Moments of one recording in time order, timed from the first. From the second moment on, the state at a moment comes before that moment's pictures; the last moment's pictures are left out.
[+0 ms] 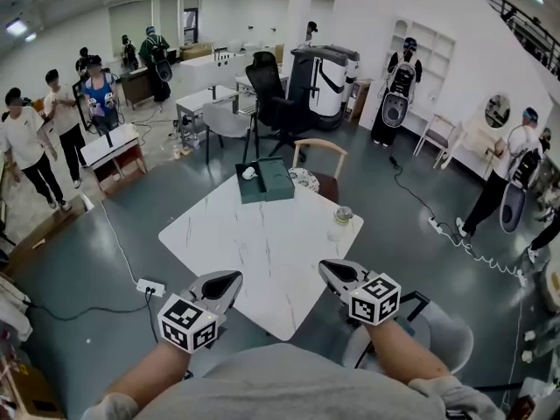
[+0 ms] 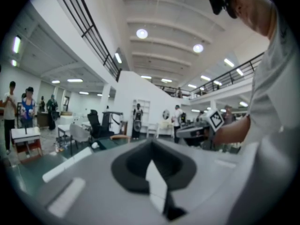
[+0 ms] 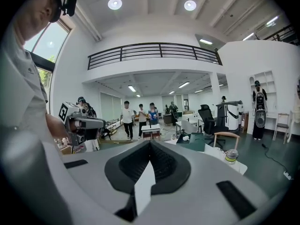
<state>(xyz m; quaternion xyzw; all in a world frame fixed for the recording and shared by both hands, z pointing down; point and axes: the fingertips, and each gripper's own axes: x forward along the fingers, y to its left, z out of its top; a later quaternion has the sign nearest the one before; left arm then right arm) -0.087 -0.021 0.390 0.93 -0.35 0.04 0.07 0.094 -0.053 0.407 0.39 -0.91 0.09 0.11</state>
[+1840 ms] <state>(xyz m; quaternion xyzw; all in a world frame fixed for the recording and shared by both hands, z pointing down) -0.056 0.009 0.394 0.90 -0.43 0.00 0.09 0.145 -0.044 0.424 0.34 -0.93 0.11 0.11</state>
